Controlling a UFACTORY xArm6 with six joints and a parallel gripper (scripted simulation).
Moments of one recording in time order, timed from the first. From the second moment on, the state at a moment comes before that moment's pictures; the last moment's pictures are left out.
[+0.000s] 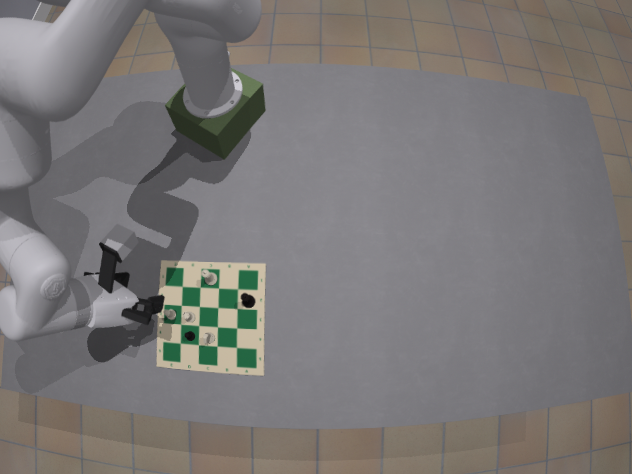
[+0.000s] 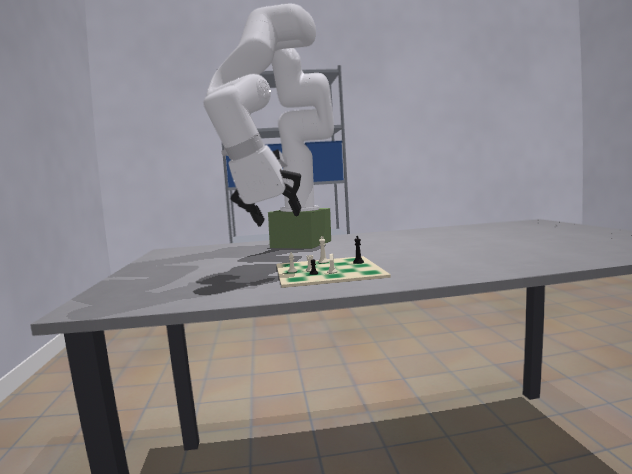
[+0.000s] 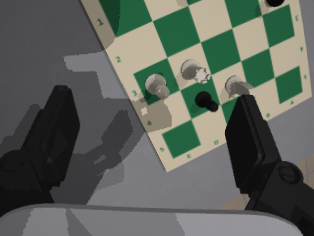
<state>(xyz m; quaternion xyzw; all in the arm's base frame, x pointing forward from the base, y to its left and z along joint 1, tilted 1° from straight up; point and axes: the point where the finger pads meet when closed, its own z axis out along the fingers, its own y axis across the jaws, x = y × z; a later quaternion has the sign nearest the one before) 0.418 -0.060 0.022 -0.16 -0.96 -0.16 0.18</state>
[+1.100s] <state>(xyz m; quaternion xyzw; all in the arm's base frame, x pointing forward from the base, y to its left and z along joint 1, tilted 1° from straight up) 0.438 0.004 0.057 0.24 -0.97 -0.01 -0.01</state>
